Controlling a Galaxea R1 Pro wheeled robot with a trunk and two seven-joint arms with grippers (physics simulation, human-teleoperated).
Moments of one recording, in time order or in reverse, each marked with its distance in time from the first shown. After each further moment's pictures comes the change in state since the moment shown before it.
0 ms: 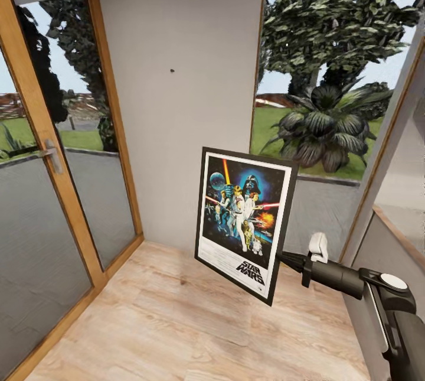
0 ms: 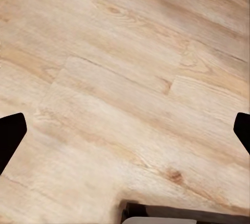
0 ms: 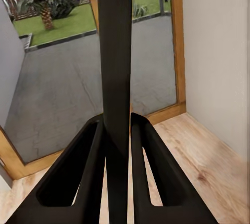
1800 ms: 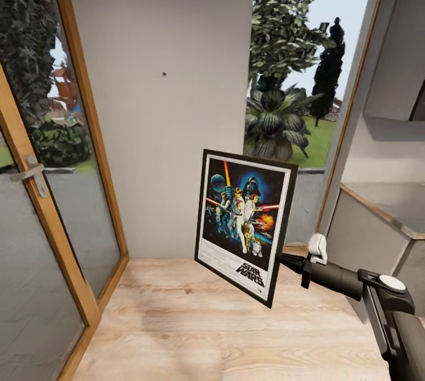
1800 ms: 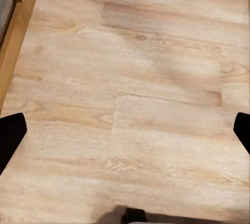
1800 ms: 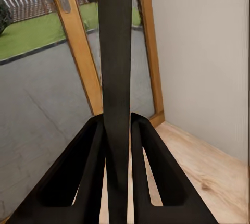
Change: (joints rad) left arm 0.000 0.000 0.000 0.000 0.000 0.001 0.000; right arm 0.000 0.000 0.000 0.023 0.000 -0.002 -0.001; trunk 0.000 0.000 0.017
